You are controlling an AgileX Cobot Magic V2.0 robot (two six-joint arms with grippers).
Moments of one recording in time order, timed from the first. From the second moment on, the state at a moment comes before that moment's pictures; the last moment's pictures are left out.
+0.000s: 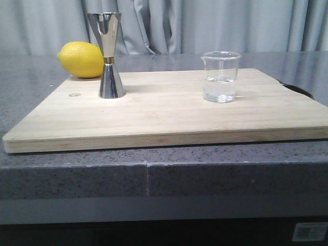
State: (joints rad) left arm 0.00 0.81 -0.88 -1.03 0.73 1.10; right arm -0.07 0.60 -0.85 -0.06 0.69 0.05
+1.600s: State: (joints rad) left arm 0.00 0.98 -0.88 -1.25 0.77 1.45; right arm -0.07 0.71 -0.87 -0.06 0.57 0.03
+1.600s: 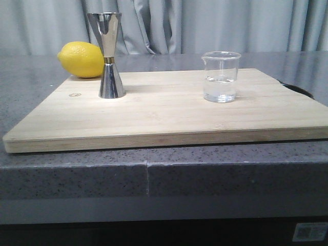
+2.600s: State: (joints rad) left arm 0.00 1.57 -0.88 -1.58 1.08 1.98; right arm -0.07 0.72 -0.87 -0.05 0.55 0.03
